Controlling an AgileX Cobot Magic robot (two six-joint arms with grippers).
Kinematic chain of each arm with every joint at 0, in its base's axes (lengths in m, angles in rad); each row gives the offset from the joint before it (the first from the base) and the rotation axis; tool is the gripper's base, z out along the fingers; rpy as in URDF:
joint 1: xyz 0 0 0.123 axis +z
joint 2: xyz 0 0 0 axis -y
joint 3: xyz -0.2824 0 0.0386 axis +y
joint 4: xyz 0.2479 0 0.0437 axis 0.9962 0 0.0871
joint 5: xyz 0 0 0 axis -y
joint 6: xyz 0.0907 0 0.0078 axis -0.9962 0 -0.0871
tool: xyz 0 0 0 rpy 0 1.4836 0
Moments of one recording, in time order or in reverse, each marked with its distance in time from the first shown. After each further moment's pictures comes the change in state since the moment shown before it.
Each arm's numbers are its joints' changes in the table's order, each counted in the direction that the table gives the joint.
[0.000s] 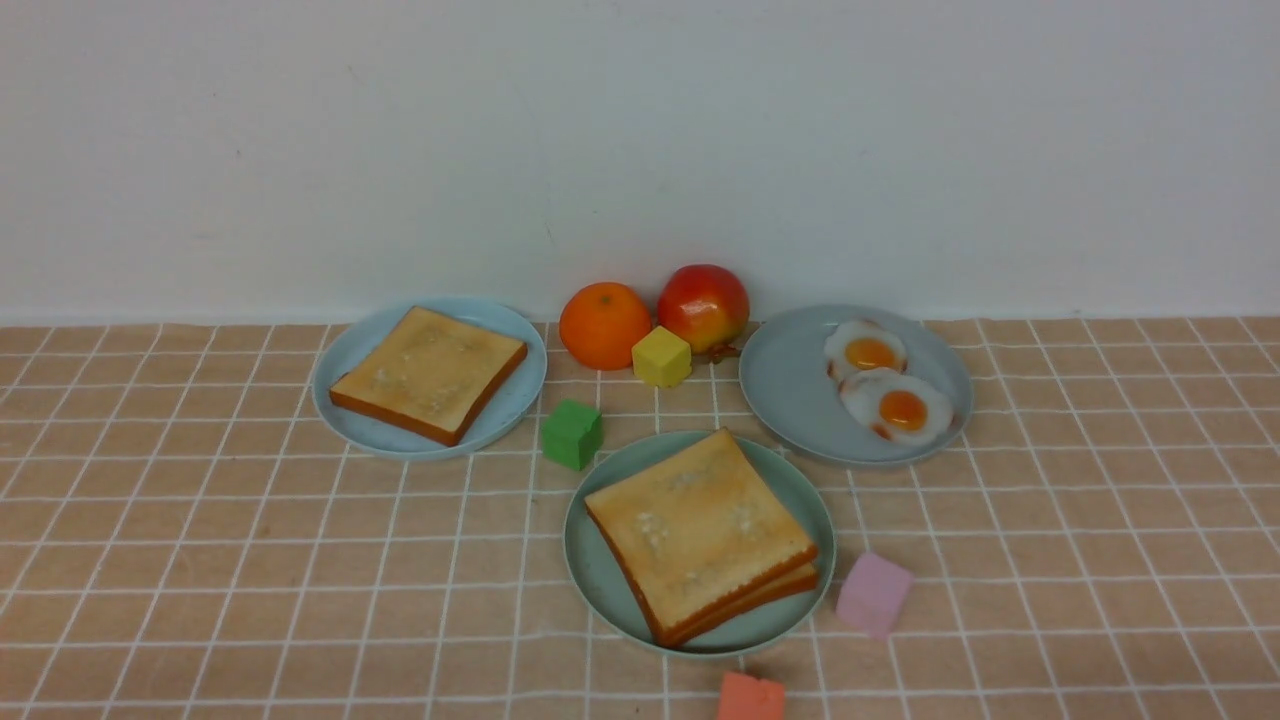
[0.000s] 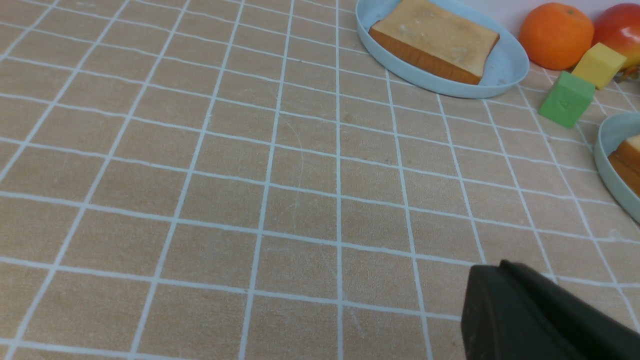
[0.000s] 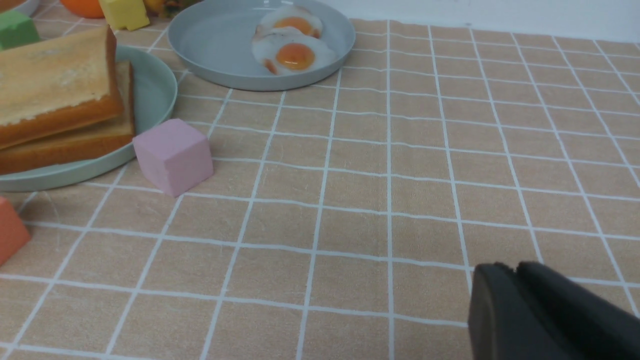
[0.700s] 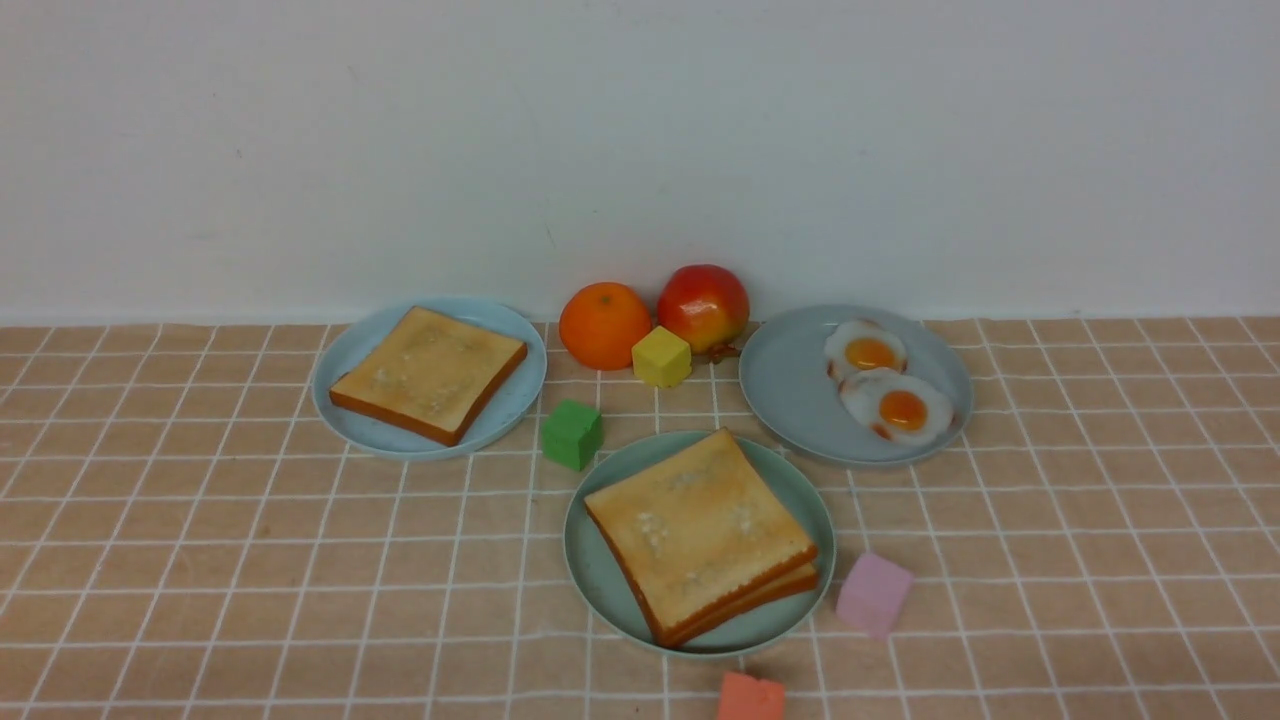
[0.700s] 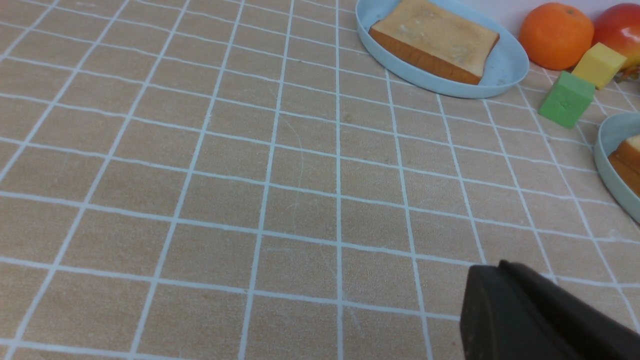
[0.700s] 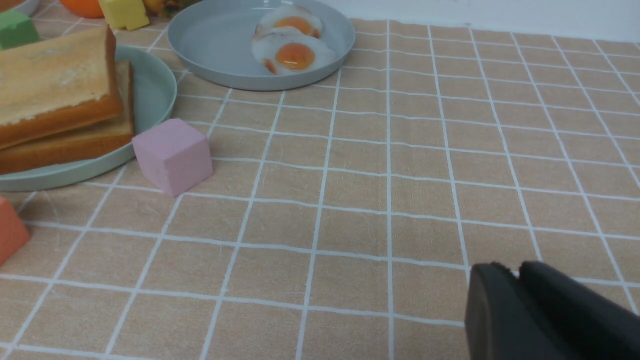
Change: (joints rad) right arm 0.000 0.000 0.000 0.000 0.000 0.000; left arm 0.000 0.000 0.000 0.000 0.000 0.000
